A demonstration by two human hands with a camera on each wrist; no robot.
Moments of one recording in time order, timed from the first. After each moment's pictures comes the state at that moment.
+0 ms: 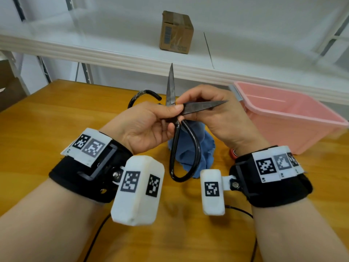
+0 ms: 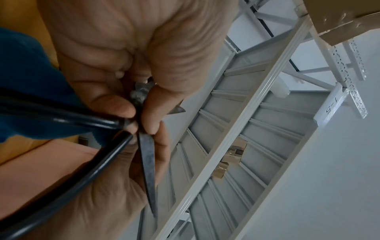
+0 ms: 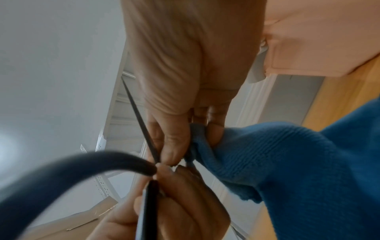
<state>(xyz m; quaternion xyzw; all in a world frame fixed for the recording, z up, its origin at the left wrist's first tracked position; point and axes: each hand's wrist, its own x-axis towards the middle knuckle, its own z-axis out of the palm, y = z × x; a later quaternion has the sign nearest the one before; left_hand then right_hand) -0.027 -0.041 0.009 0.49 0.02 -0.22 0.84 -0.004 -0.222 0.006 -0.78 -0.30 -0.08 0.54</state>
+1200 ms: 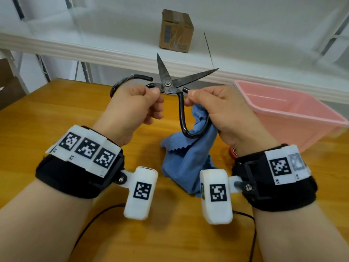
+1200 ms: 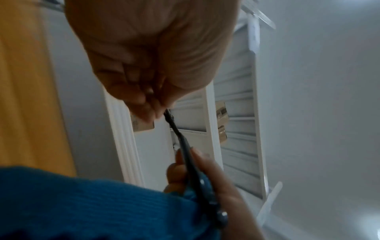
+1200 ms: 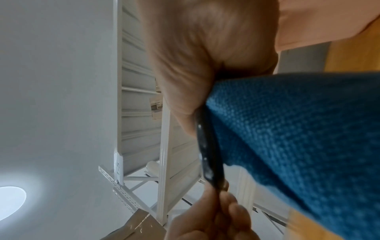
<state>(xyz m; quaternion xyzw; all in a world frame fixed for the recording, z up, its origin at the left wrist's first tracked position) -0.012 -0.026 -0.001 0.74 -0.02 0.07 0.67 -0.010 -0.212 0.015 -0.80 -0.11 -0.06 0.59</state>
